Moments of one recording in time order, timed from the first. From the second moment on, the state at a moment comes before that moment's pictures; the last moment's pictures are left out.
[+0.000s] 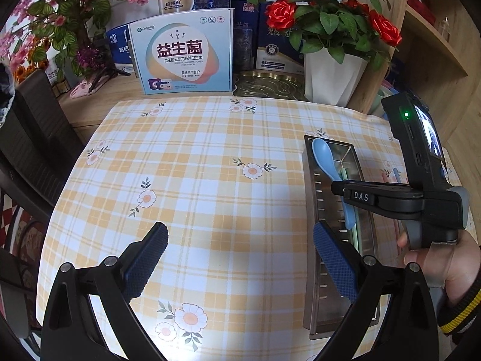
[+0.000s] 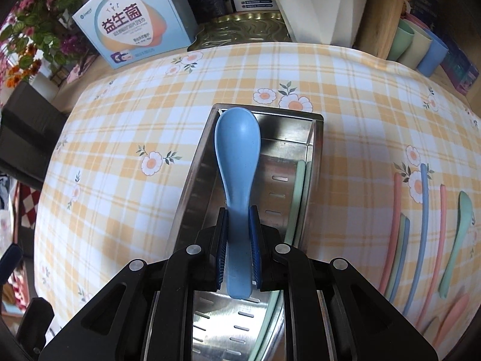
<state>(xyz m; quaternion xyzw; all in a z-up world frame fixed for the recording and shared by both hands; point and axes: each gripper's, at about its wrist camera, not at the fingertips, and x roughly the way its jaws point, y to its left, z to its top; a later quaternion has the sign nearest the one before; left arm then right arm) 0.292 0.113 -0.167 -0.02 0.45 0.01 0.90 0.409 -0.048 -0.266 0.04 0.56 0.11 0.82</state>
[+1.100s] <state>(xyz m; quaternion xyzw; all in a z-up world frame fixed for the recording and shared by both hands) 0.281 0.031 -0.127 0.03 0.42 -0.03 0.91 0.314 -0.228 -0.164 0.16 0.39 0.12 0.90</state>
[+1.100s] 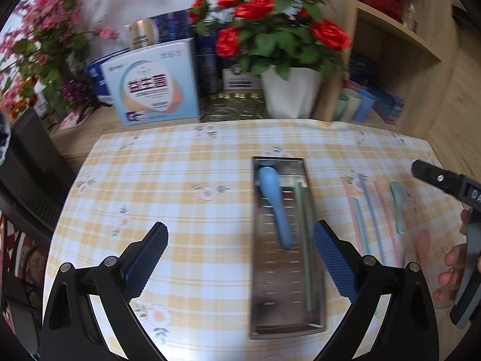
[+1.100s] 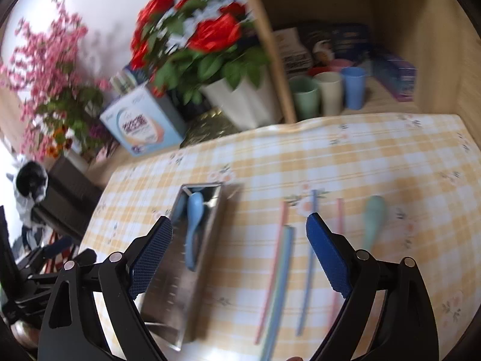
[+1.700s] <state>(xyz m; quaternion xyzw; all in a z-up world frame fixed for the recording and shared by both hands) 0.311 -0.114 -0.237 0.03 0.54 -0.18 0.82 0.250 -0.350 -0.232 0.19 0.41 0.03 0.89</state>
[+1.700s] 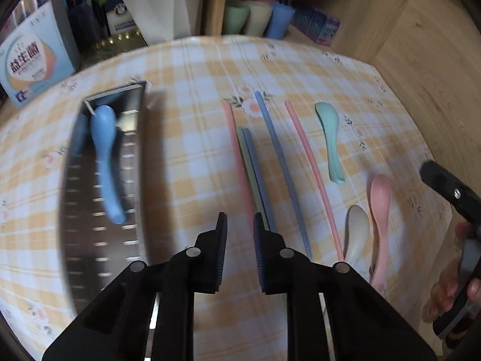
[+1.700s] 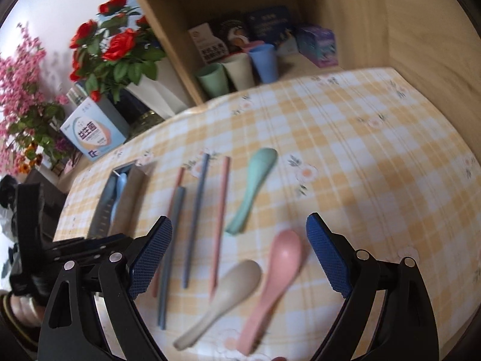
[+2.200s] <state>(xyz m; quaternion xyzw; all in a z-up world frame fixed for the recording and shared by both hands) 0.345 -0.136 -0.269 0.05 0.56 -0.16 0.81 0.246 -0.391 -0.257 0.23 0.41 0.02 0.88</state>
